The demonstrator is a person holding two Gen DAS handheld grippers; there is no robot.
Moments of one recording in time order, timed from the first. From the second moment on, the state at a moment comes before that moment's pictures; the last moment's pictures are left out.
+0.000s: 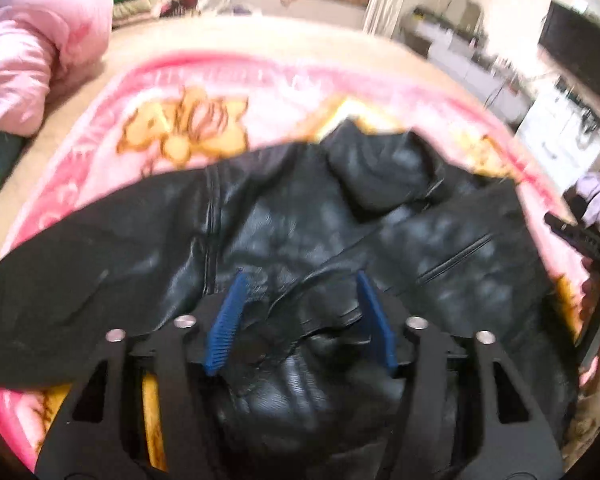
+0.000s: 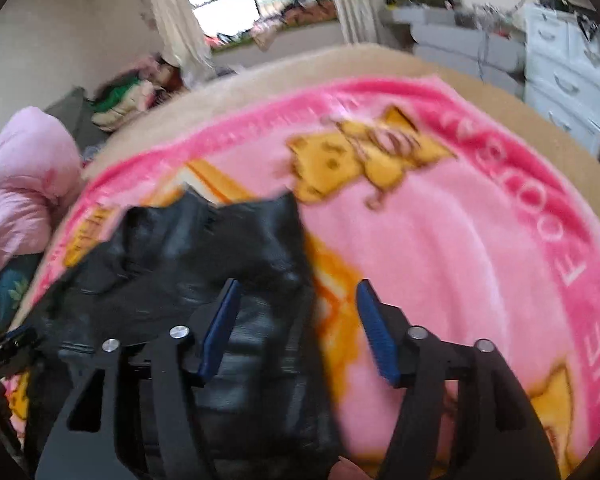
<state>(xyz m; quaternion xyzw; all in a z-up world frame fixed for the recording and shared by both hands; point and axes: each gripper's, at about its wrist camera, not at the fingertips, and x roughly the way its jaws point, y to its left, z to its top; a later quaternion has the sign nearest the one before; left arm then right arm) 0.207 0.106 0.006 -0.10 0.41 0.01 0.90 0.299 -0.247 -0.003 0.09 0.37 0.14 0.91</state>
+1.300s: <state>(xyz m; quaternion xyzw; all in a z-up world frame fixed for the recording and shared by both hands) 0.178 0.085 -0.017 -0.15 0.45 -0.01 0.88 0.231 -0.125 -0.010 -0.01 0.40 0.27 0.87</state>
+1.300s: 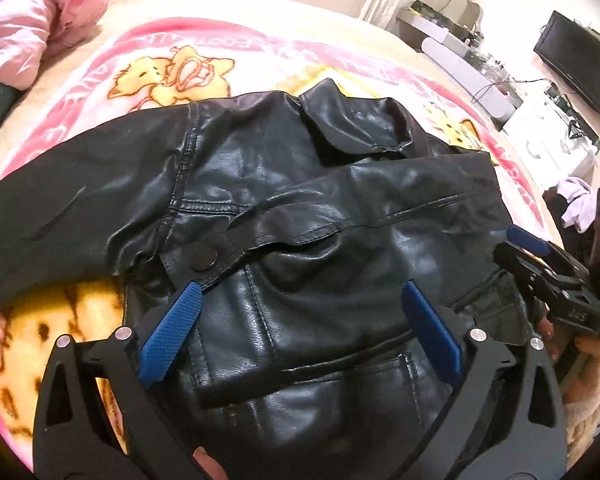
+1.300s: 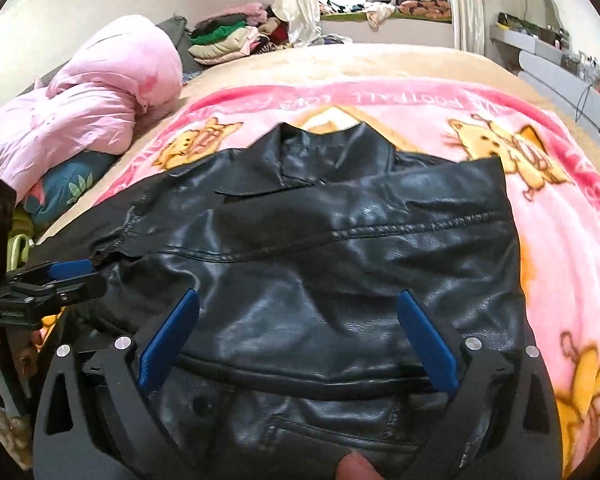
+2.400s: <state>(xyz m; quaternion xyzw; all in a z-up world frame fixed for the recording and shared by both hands) 0.130 0.206 0.011 -0.22 0.41 0.14 0.88 0.189 0.005 0.040 -0.04 0.35 0.34 0.87</state>
